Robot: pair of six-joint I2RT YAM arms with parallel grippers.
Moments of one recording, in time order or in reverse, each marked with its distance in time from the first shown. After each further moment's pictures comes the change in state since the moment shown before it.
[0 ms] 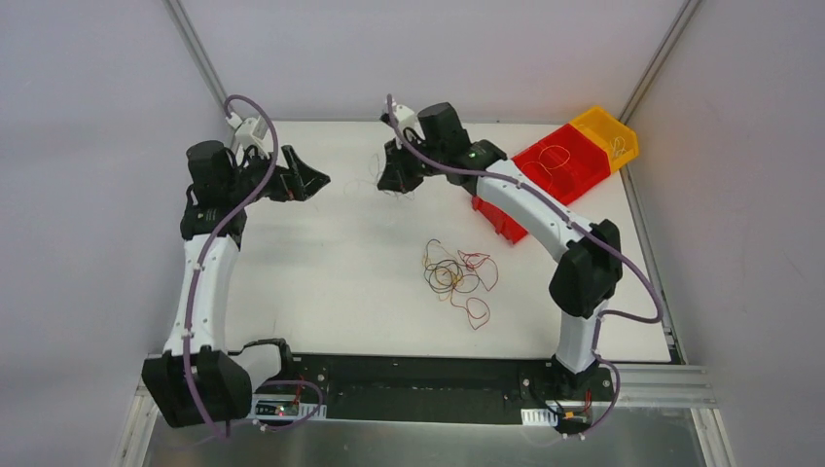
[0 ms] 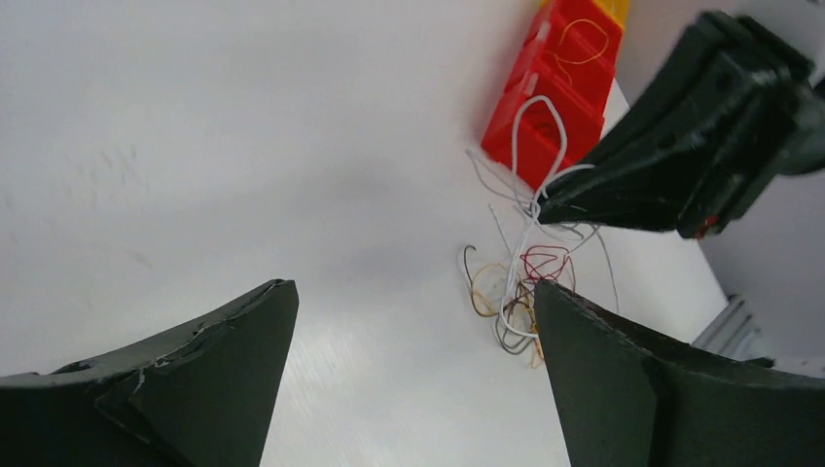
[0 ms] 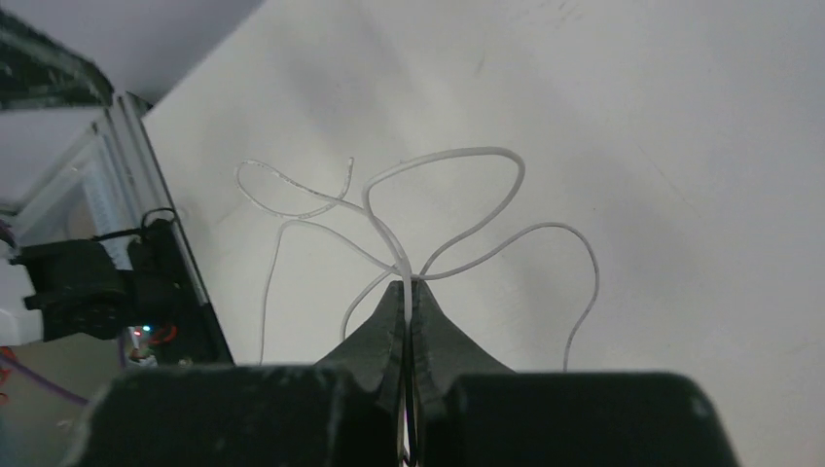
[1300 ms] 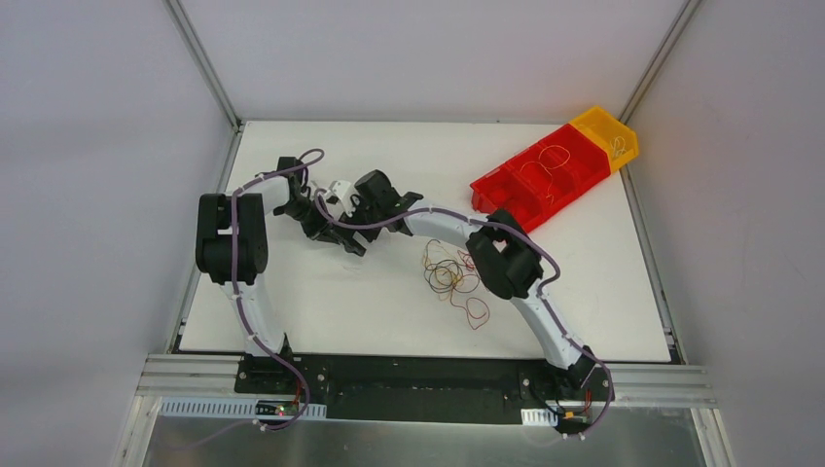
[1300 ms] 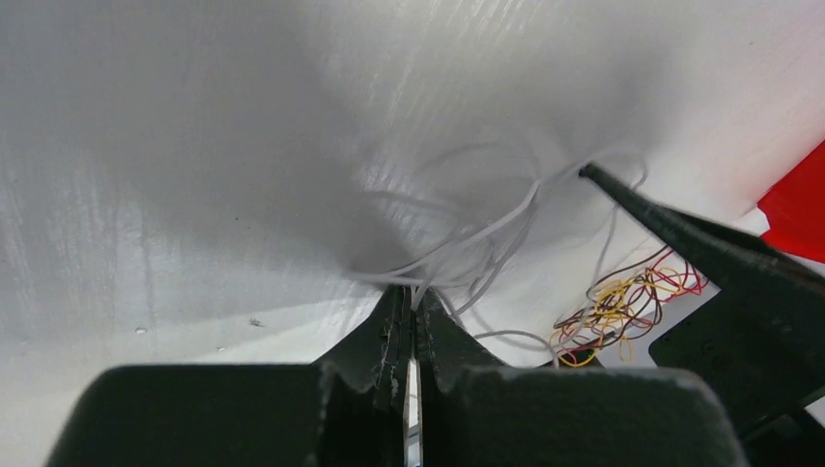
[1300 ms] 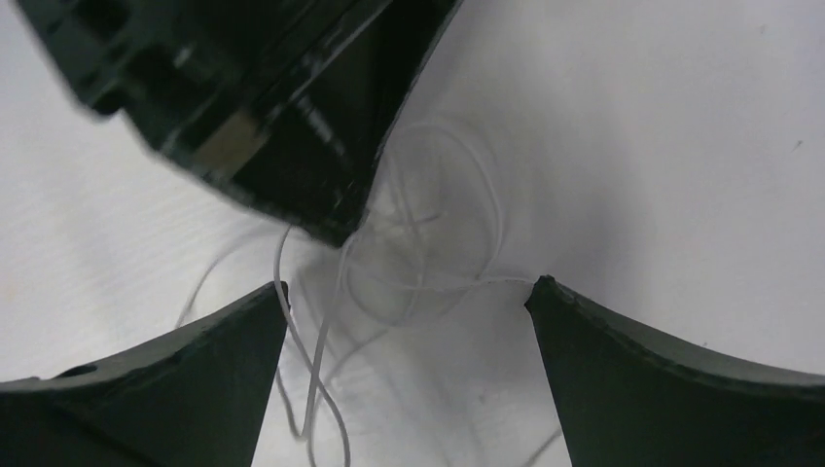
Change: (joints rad) left arm -0.160 0.785 0.169 -0.325 -0.283 -0.209; right arm 0.167 0.417 0.004 0.234 0.141 -0.301
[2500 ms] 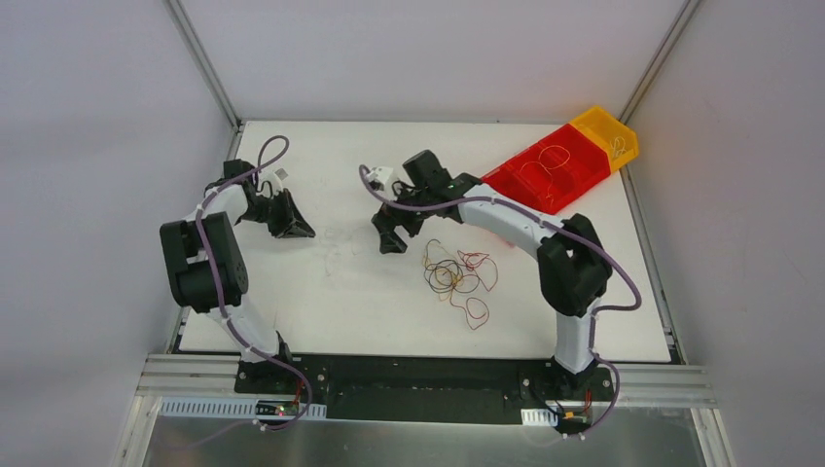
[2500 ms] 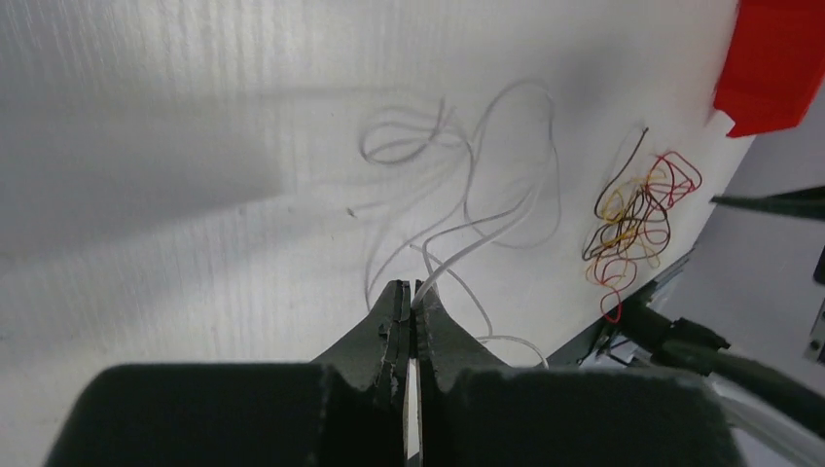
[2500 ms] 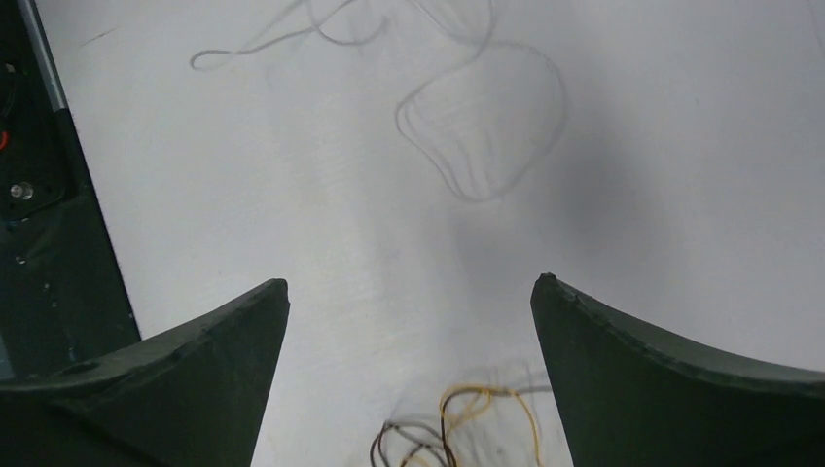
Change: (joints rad) left arm 0.254 -0.273 -0.109 -0.023 0.245 0.438; right arm -0.156 -0.433 -0.246 -0.278 -0.206 0.005
